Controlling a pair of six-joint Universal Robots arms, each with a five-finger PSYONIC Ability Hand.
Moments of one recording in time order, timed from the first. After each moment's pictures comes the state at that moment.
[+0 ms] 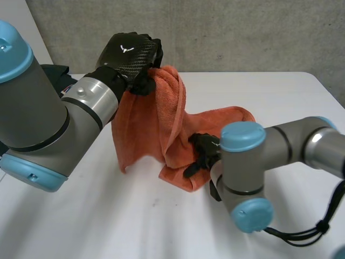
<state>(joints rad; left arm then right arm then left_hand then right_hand) 4.14 -1.86 -1.28 3.25 -1.45 3.34 2.24 -0.77 1.23 -0.05 1.71 3.49 1.13 1.19 1.19 1.20 0.96 0.50 0.50 0.48 0.48 0.31</state>
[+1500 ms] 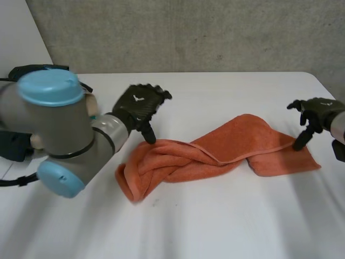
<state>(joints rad) 4.18 -2.11 -1.26 3.18 -1.39 3.42 1.60 -1.13 1.32 0.28 1.41 2.88 0.26 0.27 0.27 0.27 0.08 0.23 0.70 0.21 0.21 0.05</state>
